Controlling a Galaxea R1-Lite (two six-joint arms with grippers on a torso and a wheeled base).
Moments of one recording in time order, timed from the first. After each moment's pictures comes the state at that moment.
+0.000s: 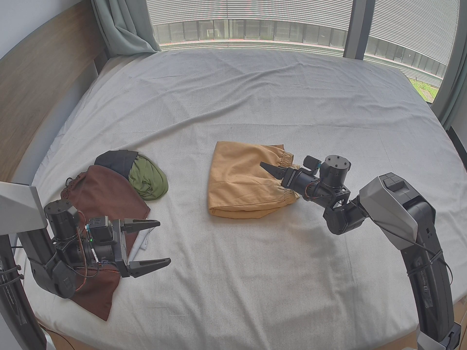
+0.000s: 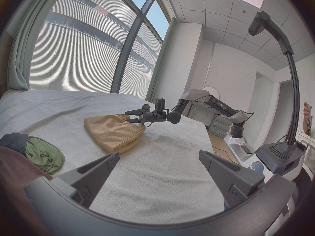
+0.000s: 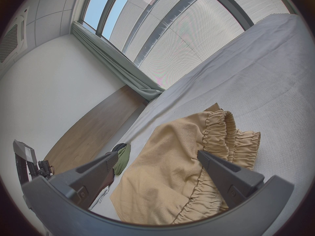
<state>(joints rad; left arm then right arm) -0.04 2.12 -0.34 -1.54 -1.13 0.21 0.30 2.69 -1.64 -1.09 0.46 0.56</state>
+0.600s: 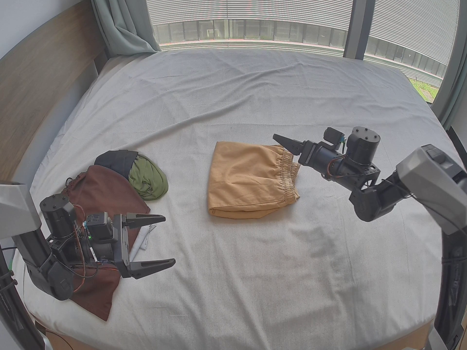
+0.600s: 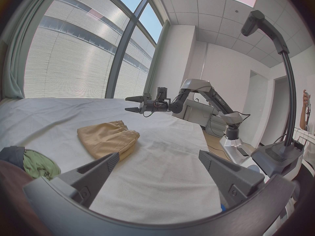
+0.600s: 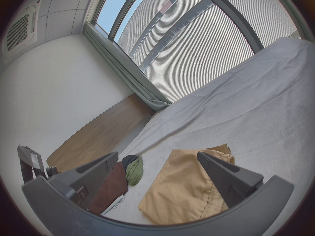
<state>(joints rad) -0.09 2.03 -0.32 -1.55 -1.13 0.19 0.31 2.34 -1.33 -1.12 0.44 0.50</state>
